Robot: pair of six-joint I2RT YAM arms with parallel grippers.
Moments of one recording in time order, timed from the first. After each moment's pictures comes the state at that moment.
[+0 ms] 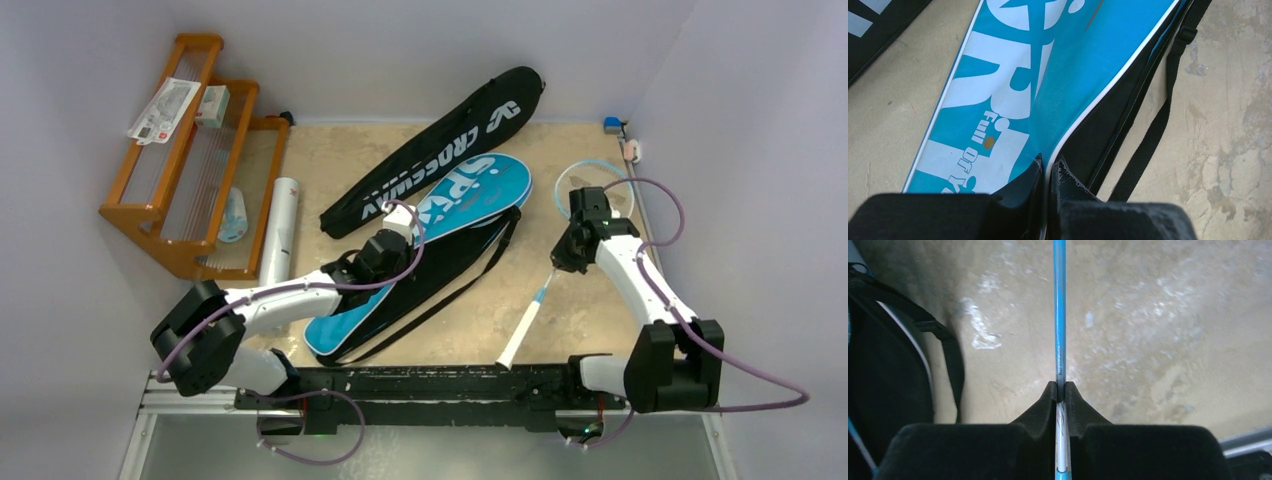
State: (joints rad) left arm -0.85 1.37 0.71 0.11 -0.31 -0.43; right arm 0.06 1.28 0.89 -0.77 0.12 0.67
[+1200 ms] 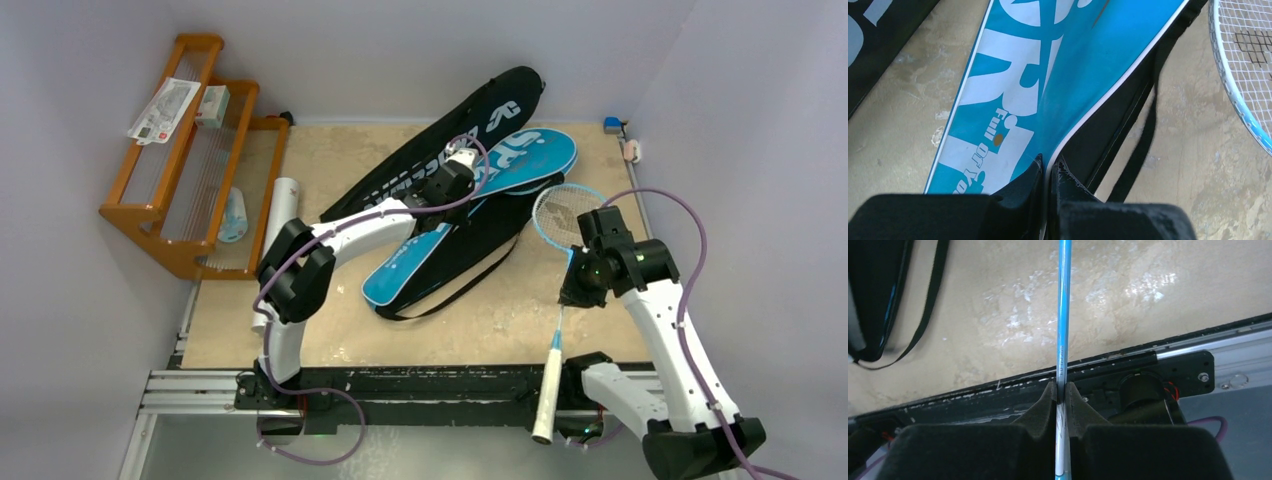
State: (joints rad) left arm -0.82 1.97 1.55 -0.26 -0.22 -0.45; right arm 0.22 0.94 1.06 -1.38 0.06 0.61
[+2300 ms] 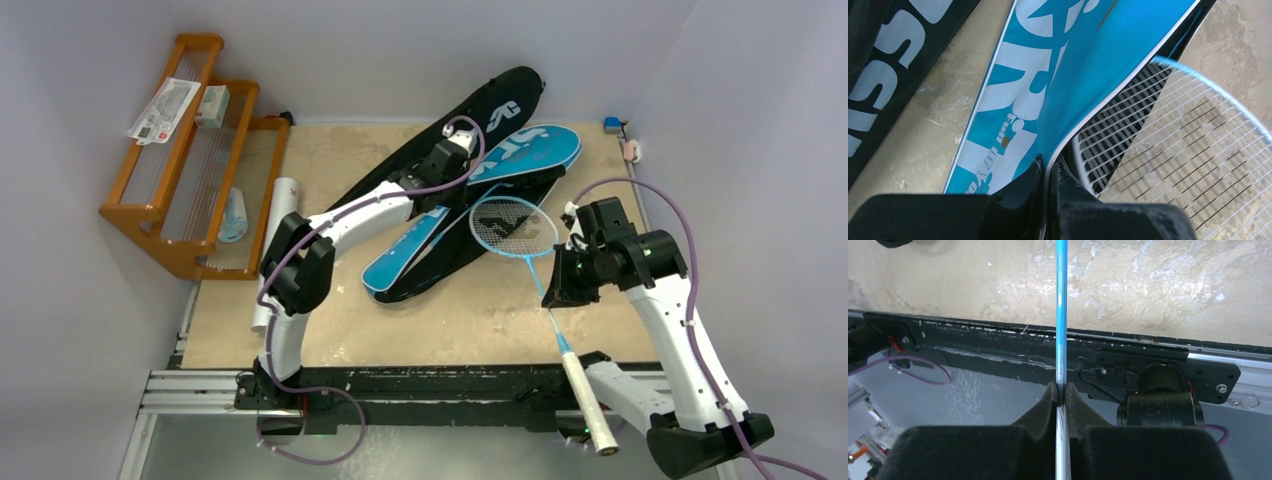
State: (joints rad) left arm -0.75 2.03 1.71 -0.34 -0.15 -0.40; right arm 0.27 0.97 1.20 -1.47 -0.20 0.42
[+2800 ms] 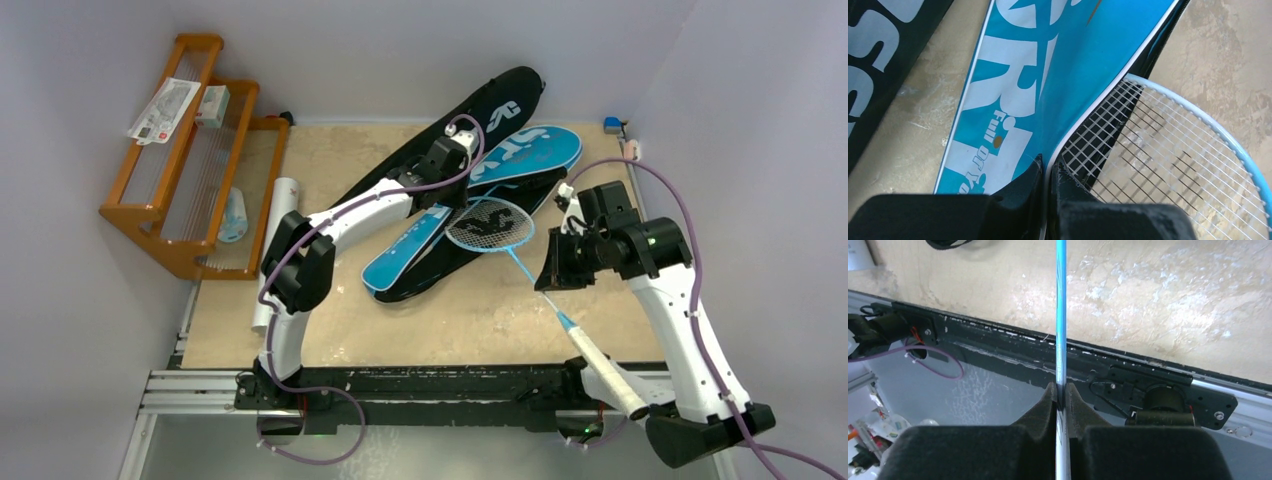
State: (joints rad) left arm -0.73 2.05 1.74 -0.37 -0.06 -0.38; right arm 0.29 1.02 1.32 -1.44 -0.28 0.35
